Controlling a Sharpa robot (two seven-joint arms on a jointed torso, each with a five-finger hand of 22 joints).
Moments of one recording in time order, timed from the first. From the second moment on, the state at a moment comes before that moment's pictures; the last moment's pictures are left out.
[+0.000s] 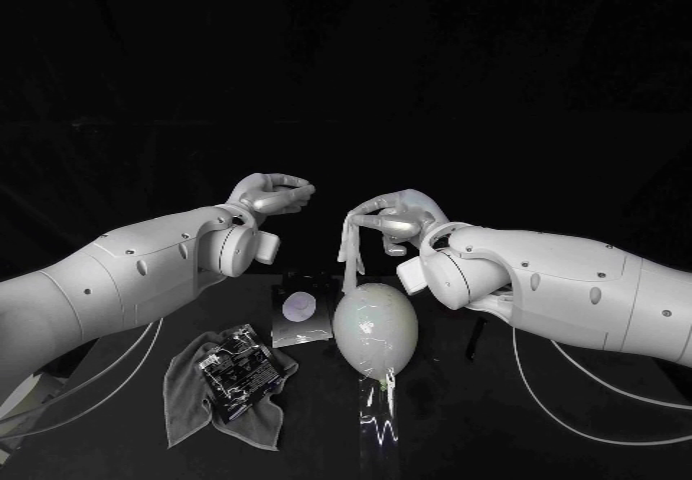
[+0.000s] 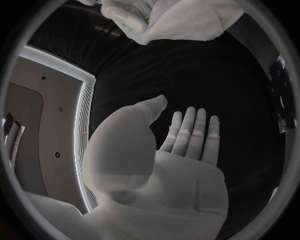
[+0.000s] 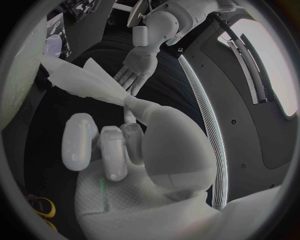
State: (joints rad) left arm 1.39 -0.54 -0.07 1.00 -0.19 -0.30 0.20; left_hand 1.33 -0.20 0.52 0.10 0.05 0.51 0.17 0.45 0.31 0.90 0.23 0.07 0.06 0.70 0.21 0.08 0.27 0.10 0.53 0.29 0.05 0.05; right arm 1.42 -0.59 -0.14 1.39 -0.26 -0.54 0.12; right_hand 1.33 -0.04 0.60 -0.01 0.05 0.98 0.10 0.42 0.44 1.46 0.02 1.46 1.31 1.46 -0.03 1.55 1.31 0.07 1.40 0.08 1.30 1.31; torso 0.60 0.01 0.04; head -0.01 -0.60
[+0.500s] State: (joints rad) left arm 1.39 -0.66 -0.07 1.20 -0.23 -0.33 0.26; left_hand 1.45 -0.12 0.50 0.01 0.05 0.92 0.16 0.55 0.33 1.20 0.09 0.27 0.13 1.13 0.05 0.44 0.44 0.17 1.02 0.20 0.31 0.18; right arm 1.42 -0.58 -0.14 1.38 -0.22 -0.56 0.10; right_hand 1.32 -0.04 0.60 -0.02 0.05 0.98 0.09 0.43 0.44 1.46 0.02 1.46 1.31 1.46 -0.03 1.55 1.31 0.07 1.40 0.08 1.30 1.31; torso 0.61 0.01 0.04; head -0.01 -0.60
